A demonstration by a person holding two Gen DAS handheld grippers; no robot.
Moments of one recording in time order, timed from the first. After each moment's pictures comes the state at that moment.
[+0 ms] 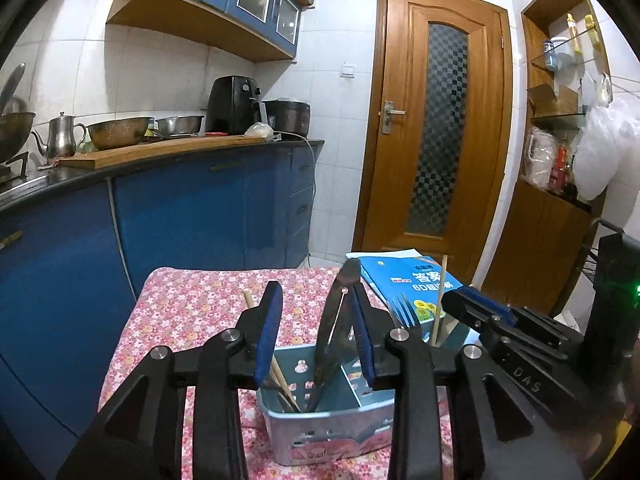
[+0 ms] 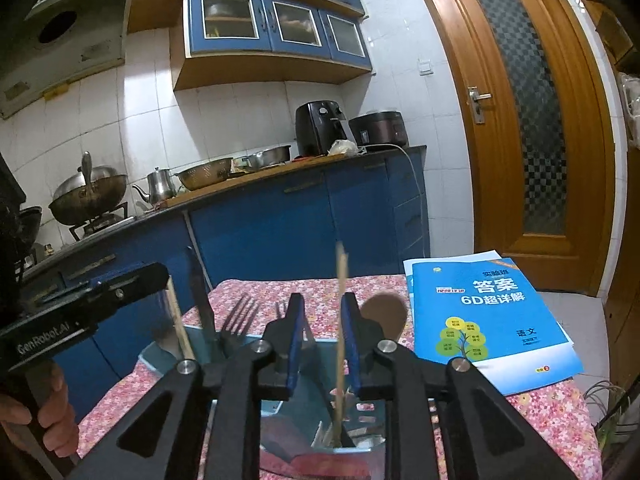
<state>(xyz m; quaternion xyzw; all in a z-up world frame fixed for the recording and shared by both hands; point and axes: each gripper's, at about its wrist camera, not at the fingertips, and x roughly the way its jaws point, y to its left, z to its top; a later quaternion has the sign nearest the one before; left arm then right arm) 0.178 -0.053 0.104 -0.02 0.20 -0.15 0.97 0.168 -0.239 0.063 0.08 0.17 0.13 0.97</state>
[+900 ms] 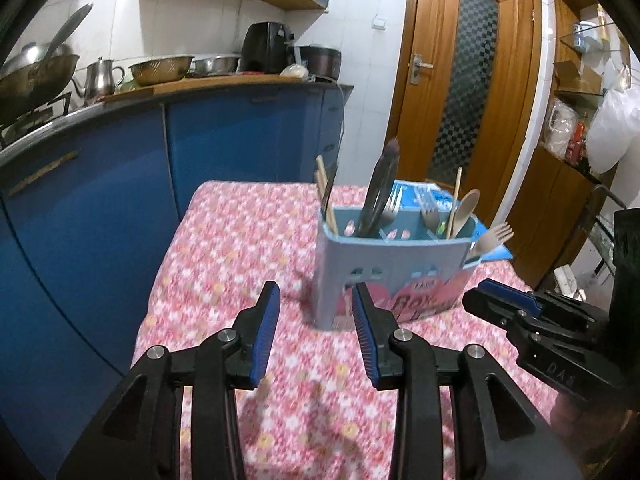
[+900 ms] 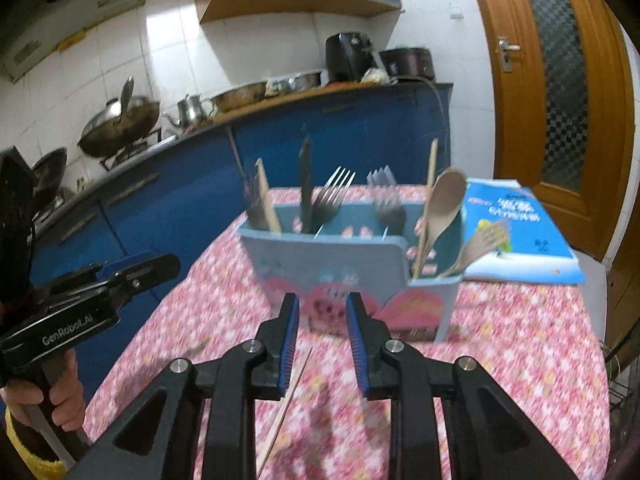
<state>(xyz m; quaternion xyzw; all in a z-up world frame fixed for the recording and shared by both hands) 0.097 0.004 0.073 -0.02 0.31 -0.11 0.95 0.093 -0.182 0.043 0.04 0.32 0.17 0.93</state>
